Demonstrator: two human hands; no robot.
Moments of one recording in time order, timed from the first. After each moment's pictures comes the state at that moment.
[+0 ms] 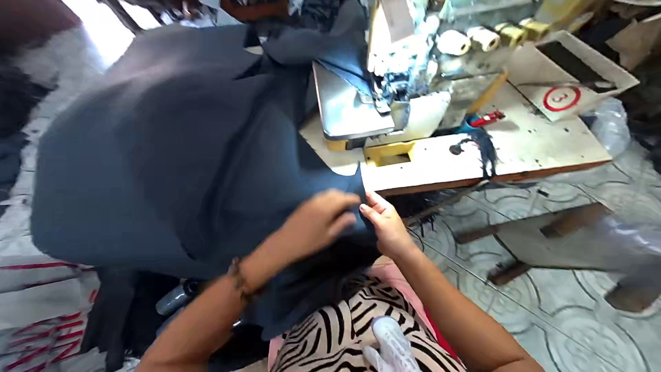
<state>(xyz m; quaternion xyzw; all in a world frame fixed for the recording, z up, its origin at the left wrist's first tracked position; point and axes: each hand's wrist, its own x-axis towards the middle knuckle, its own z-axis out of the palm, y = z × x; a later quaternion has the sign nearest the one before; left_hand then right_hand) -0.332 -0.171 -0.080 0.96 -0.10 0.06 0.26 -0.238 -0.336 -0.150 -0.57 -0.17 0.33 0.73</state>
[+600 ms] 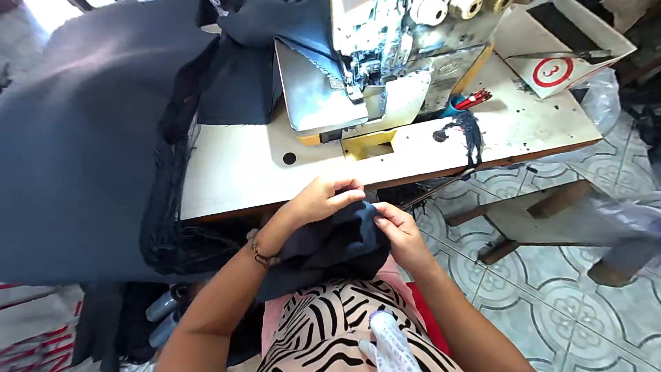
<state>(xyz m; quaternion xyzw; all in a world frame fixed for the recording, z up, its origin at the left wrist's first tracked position) -0.256 -0.179 -0.106 0.84 -0.15 0.03 0.52 -0.227 -0.397 -0.161 -0.58 -0.25 0.25 0.74</state>
